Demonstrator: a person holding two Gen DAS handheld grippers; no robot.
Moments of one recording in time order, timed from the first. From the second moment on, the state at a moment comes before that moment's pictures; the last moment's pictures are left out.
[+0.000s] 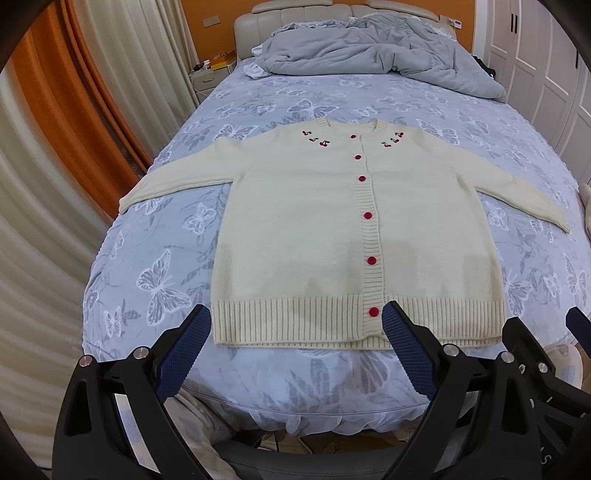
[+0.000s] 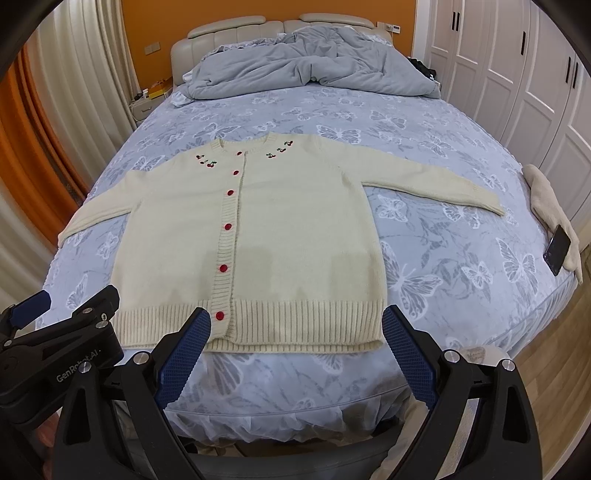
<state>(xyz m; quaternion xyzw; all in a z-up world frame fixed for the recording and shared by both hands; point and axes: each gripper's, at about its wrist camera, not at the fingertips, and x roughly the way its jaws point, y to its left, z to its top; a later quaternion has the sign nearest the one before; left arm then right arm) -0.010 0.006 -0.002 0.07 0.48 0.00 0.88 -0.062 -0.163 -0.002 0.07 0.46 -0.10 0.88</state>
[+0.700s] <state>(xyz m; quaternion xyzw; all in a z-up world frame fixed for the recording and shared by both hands) -0.011 0.008 -0.001 0.07 0.48 0.01 0.88 -0.063 -0.164 -0.001 0.07 0.46 -0.10 0.88</state>
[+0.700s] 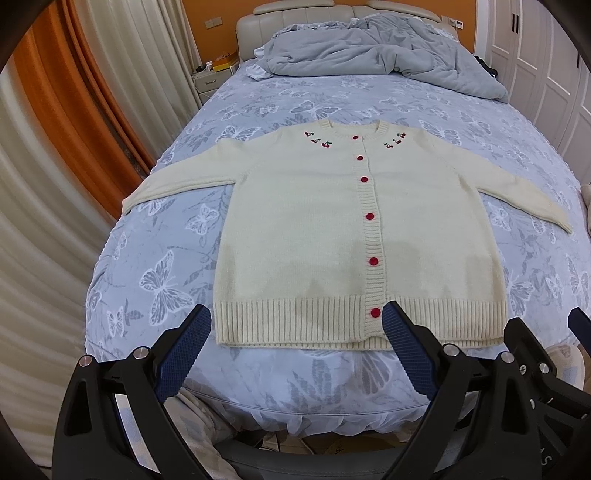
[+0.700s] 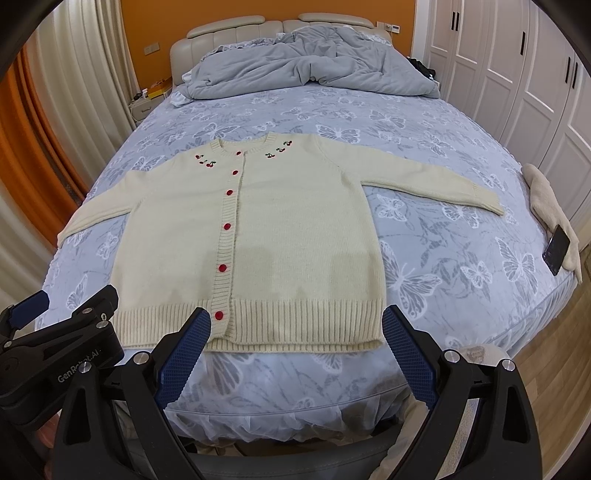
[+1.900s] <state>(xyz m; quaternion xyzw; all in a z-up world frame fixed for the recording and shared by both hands) 0.001 0.013 -0.017 0.03 0.50 -0.01 0.87 -0.053 -0.191 -0.028 0.13 0.47 -0.05 0.87</state>
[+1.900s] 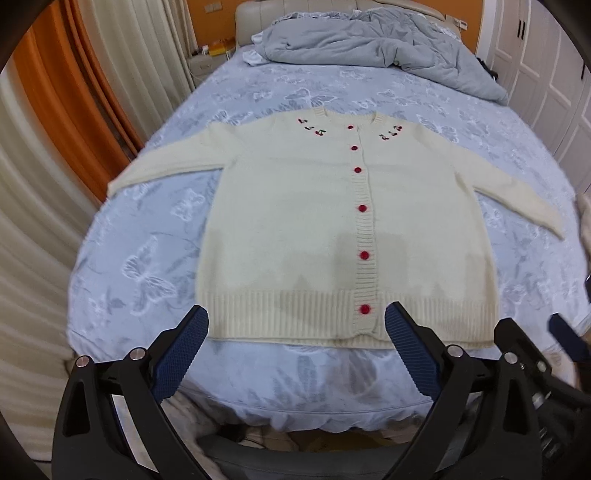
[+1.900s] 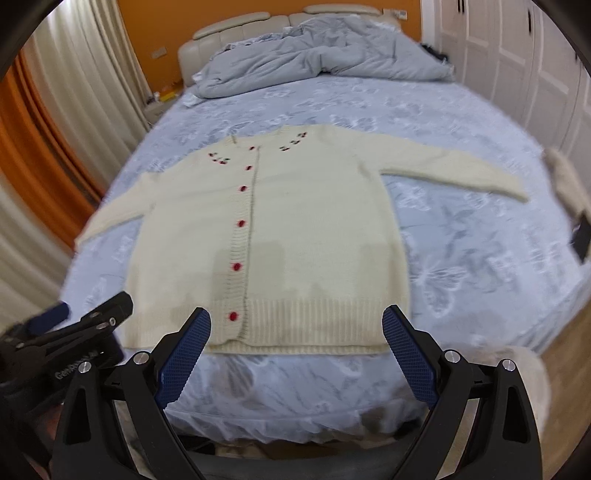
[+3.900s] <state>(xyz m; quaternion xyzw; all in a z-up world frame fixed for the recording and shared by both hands) 0.303 -0.094 -0.106 -0.03 0.47 -0.10 0.88 0.197 -0.335 -0.139 0.24 0.40 -0.01 0.88</state>
